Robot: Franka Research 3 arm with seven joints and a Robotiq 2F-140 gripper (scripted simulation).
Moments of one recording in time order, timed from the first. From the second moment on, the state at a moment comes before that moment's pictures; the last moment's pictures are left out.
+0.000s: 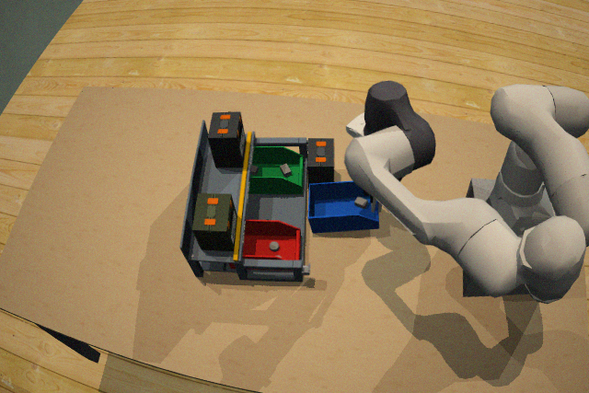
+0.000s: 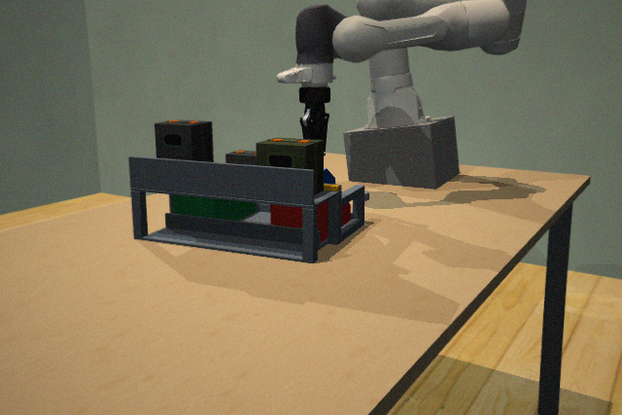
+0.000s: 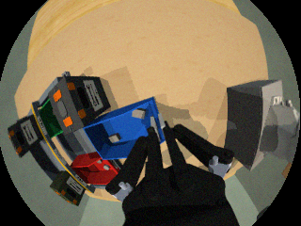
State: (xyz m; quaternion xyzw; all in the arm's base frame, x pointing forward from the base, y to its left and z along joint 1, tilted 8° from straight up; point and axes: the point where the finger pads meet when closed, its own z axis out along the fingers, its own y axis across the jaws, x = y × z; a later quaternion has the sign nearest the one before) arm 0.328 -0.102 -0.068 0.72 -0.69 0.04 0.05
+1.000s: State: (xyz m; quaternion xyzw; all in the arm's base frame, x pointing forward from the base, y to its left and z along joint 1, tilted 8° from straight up) arm 0.328 -0.104 -0.078 0.72 -0.69 0.04 0.05
